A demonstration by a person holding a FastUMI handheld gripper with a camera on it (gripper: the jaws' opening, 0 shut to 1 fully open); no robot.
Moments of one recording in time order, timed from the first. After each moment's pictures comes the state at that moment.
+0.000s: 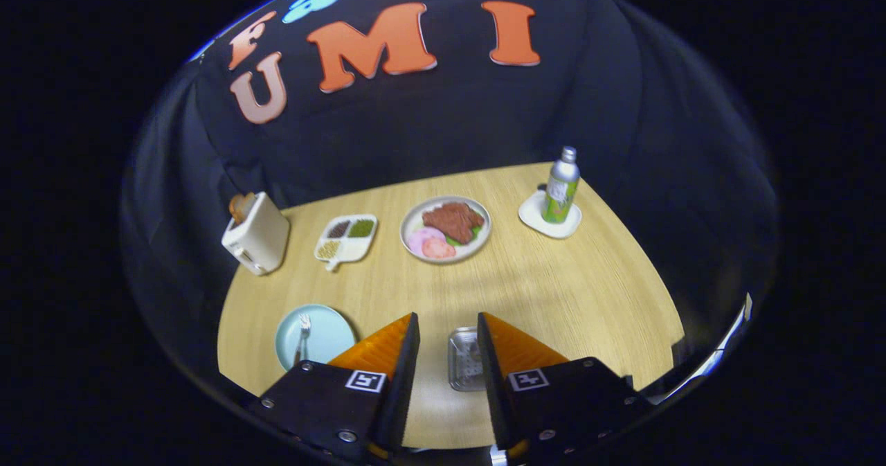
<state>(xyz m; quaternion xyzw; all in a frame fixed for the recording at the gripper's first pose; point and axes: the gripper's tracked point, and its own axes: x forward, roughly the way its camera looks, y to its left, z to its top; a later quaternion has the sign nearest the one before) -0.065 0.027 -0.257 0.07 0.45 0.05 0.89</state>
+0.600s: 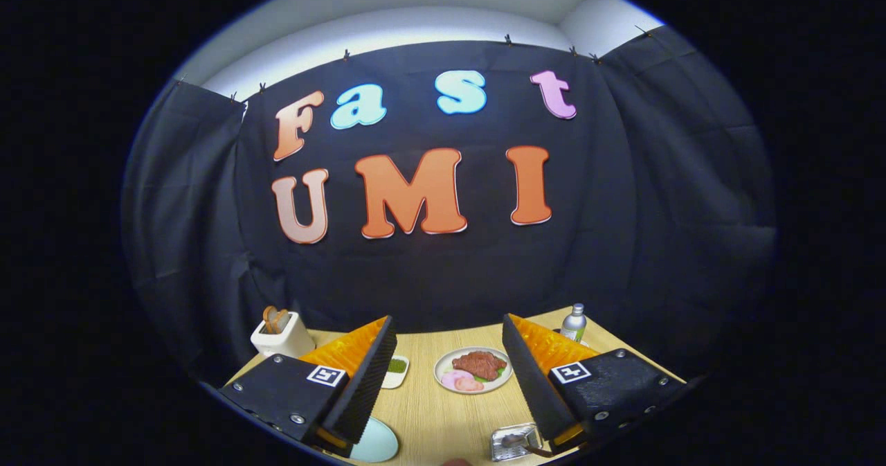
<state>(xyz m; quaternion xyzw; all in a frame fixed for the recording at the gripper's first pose) -0.006 0.056 -0.118 0.06 0.16 0.00 0.98</state>
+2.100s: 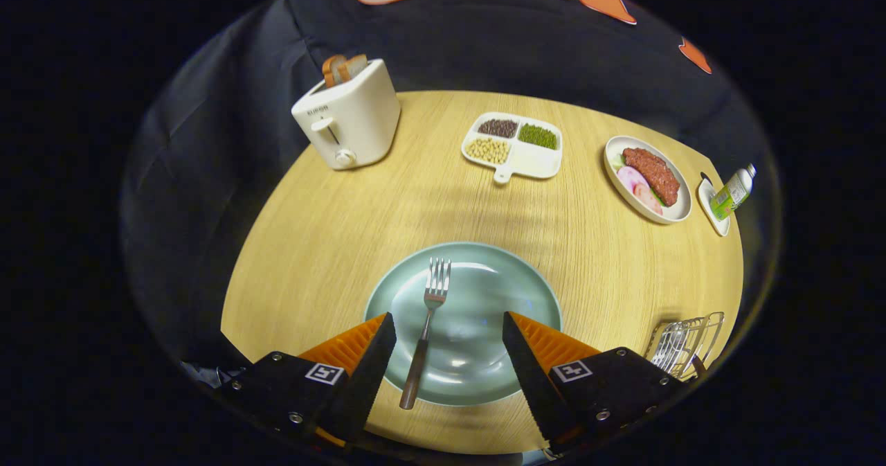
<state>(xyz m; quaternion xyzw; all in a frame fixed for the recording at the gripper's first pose) -0.162 0.300 -0.411 -0.04 0.64 0.20 0.74</state>
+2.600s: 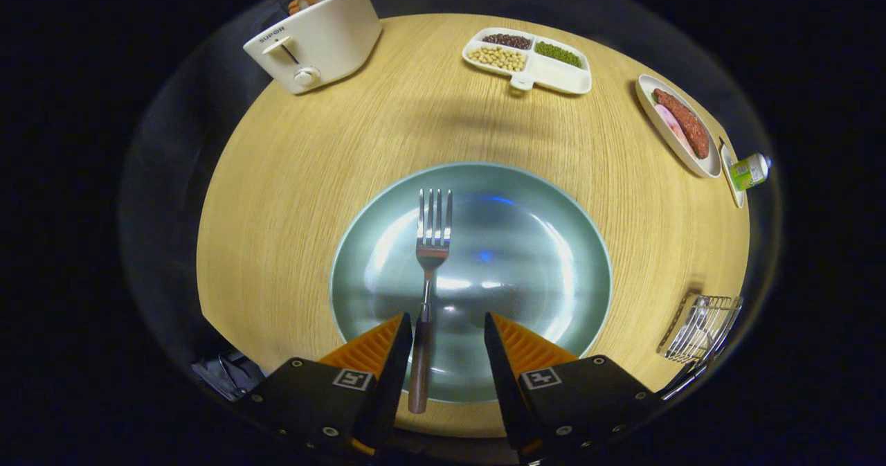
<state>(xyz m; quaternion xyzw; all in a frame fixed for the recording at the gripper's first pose) -0.204 0.307 -0.458 -0.06 0.75 0.16 0.63</state>
